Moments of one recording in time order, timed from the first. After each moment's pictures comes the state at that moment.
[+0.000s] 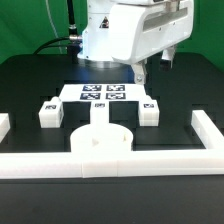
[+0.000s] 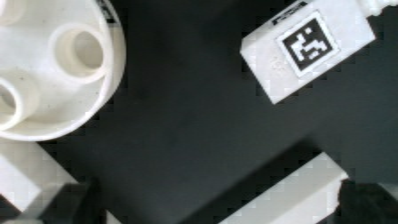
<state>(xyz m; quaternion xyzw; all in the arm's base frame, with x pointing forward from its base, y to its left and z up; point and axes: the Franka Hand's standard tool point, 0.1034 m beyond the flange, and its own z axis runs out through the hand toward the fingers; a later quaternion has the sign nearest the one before) 0.559 0.057 0.109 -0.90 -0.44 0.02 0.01</state>
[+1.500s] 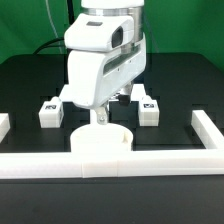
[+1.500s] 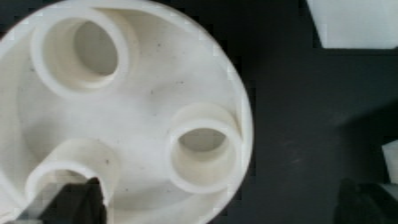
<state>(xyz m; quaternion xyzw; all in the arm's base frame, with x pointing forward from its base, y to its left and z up) 0.583 -0.014 0.049 -0.85 -0.52 0.00 0.01</state>
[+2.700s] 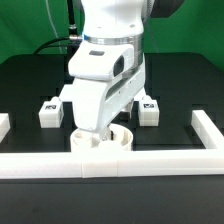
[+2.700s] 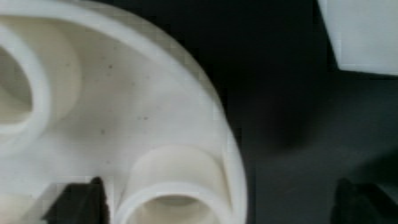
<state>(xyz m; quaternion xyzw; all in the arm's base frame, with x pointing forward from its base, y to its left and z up) 0.576 -0.009 0.019 -0.85 -0.52 0.01 0.02</state>
